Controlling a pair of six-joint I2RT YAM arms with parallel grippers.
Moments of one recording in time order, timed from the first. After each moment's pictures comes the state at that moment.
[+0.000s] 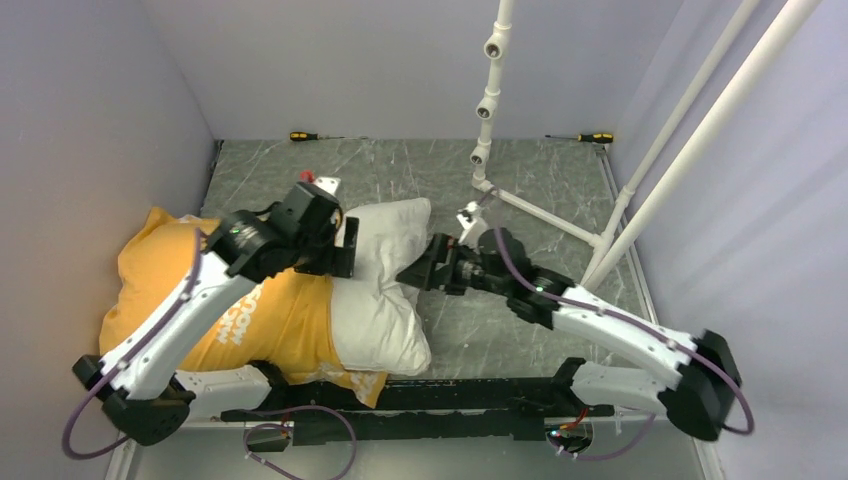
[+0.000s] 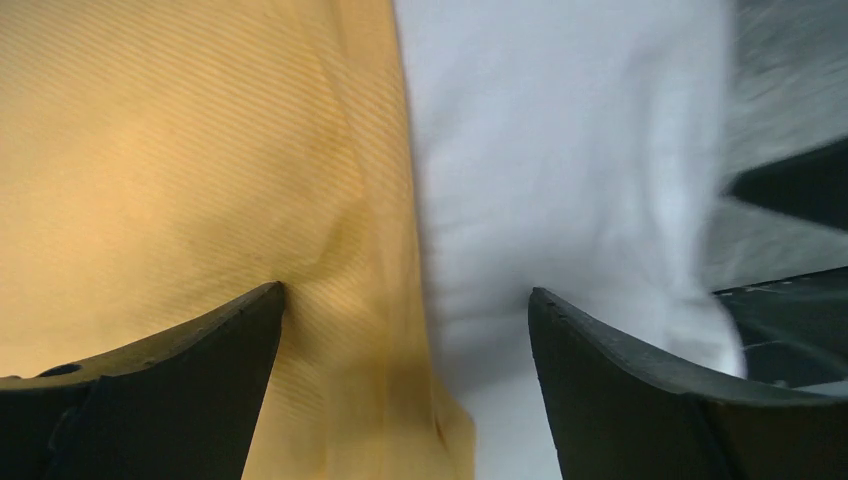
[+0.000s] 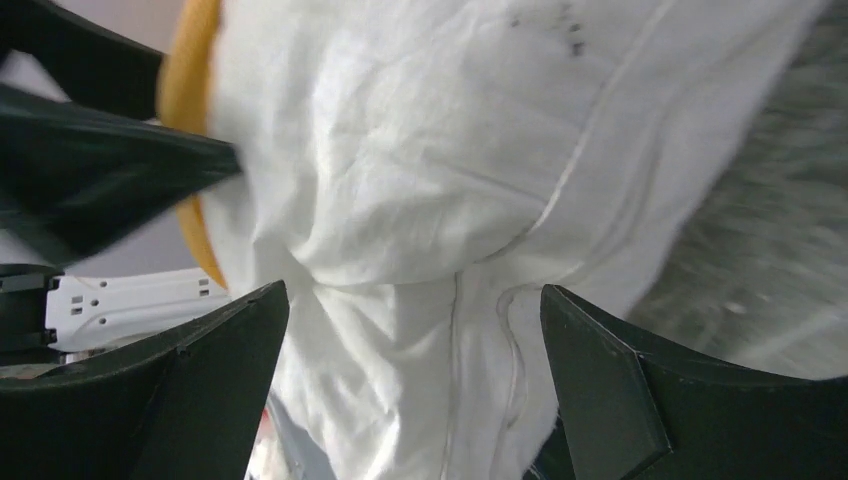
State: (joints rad) left arm -0.71 1.15 1.50 -1.27 -0.26 -0.49; right arm 0.88 1.14 0.76 0.02 -0.22 0.97
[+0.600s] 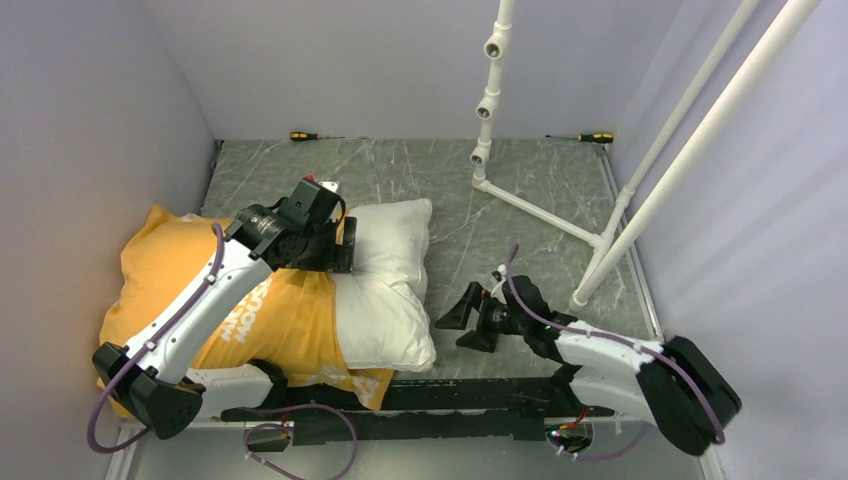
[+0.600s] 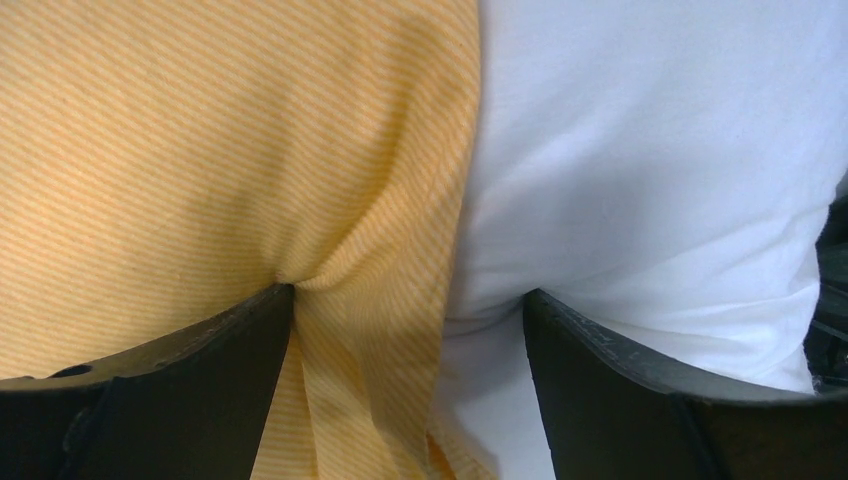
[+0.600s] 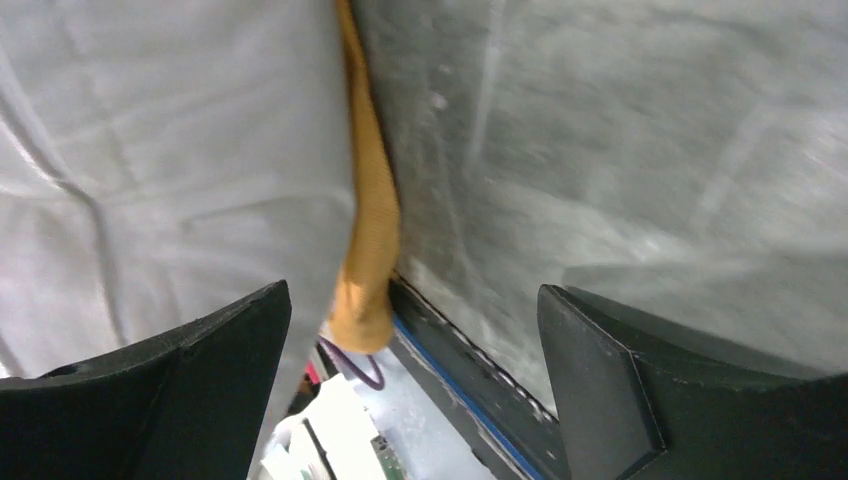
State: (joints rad) left arm -0.58 1.21 1.32 -1.16 -0.19 -0.46; right arm 0.65 1.01 0.19 0.14 -0.44 1.18
